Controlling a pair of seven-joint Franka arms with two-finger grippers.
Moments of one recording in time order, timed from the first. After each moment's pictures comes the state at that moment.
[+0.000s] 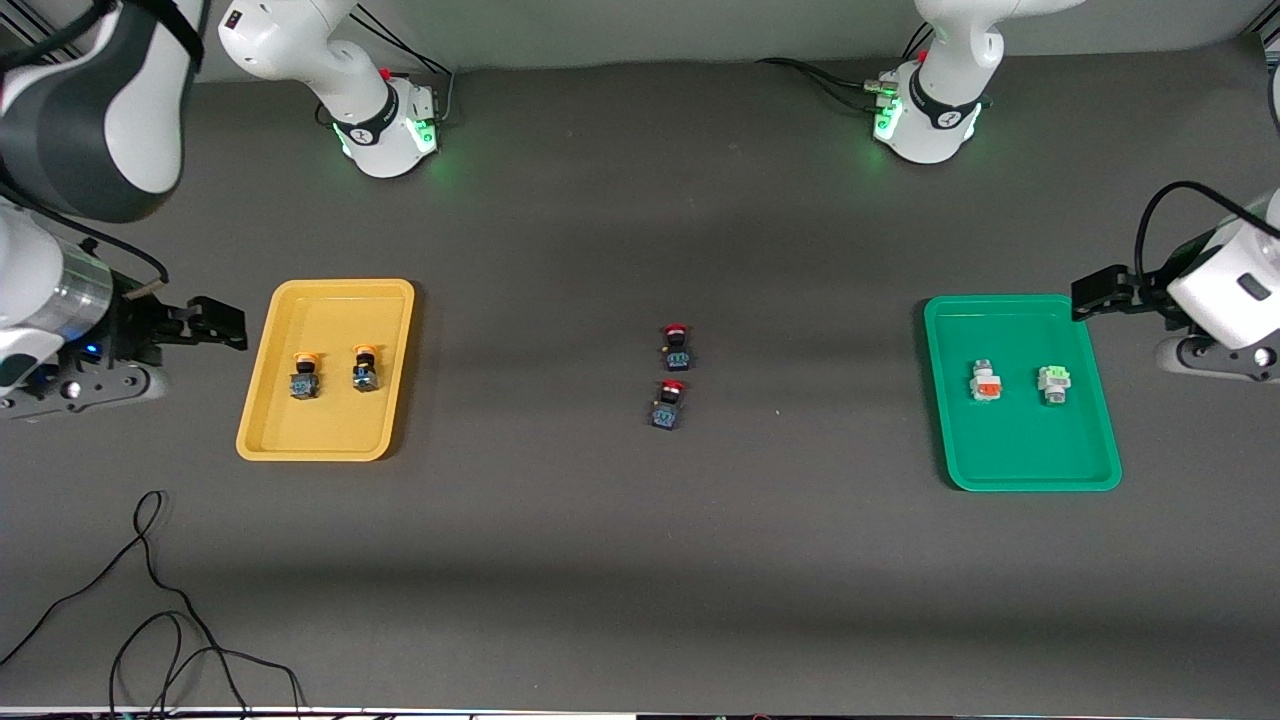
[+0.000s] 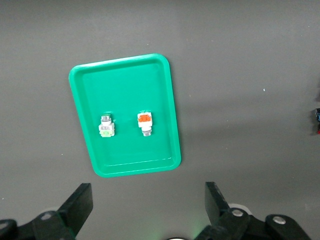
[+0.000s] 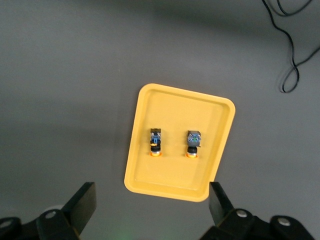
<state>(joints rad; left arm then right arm) 0.10 0.16 -0.18 -1.45 0.04 1.48 0.06 0.98 0.38 -1.14 -1.40 0.26 1.46 -0.29</state>
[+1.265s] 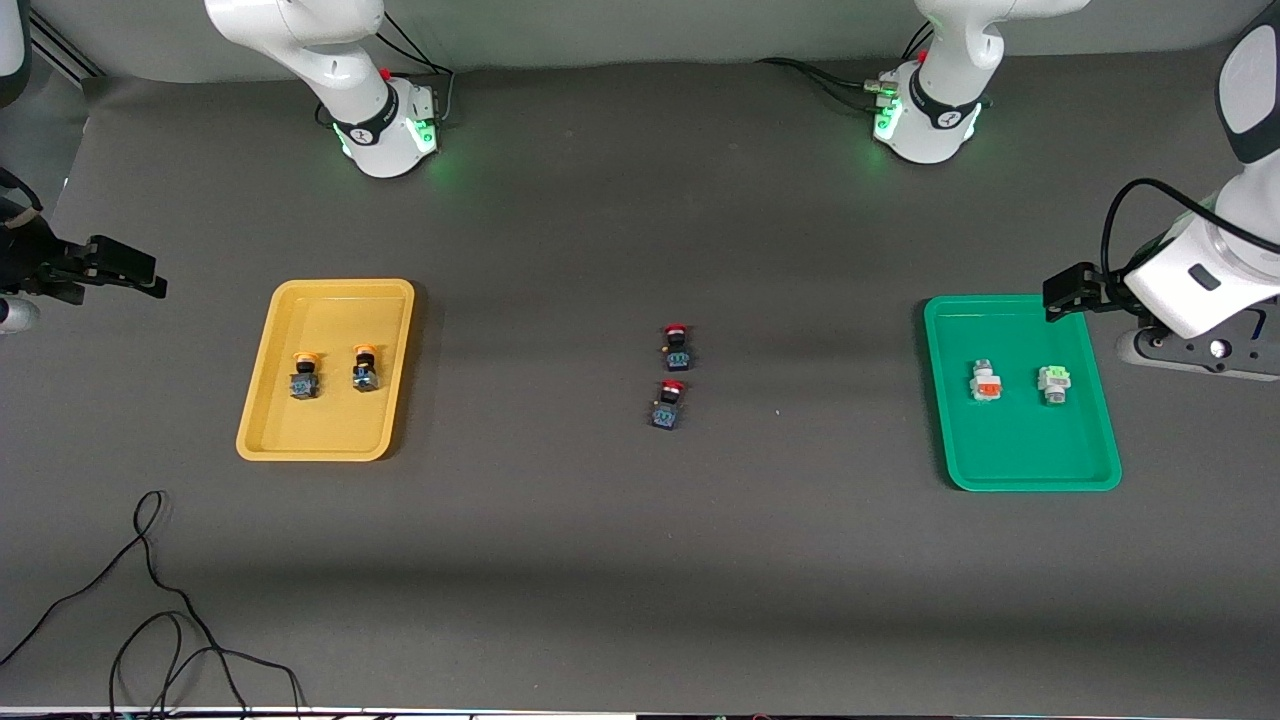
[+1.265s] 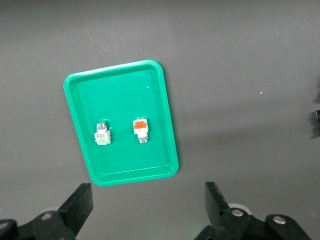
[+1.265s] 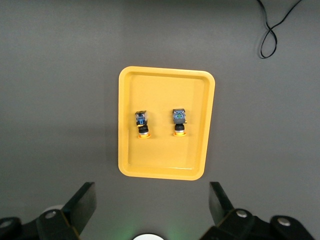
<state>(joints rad) -0.01 0.10 -0.09 -1.56 0.04 1.57 0.06 0.02 0.01 -0.10 -1.59 -0.01 1.51 -0.10</state>
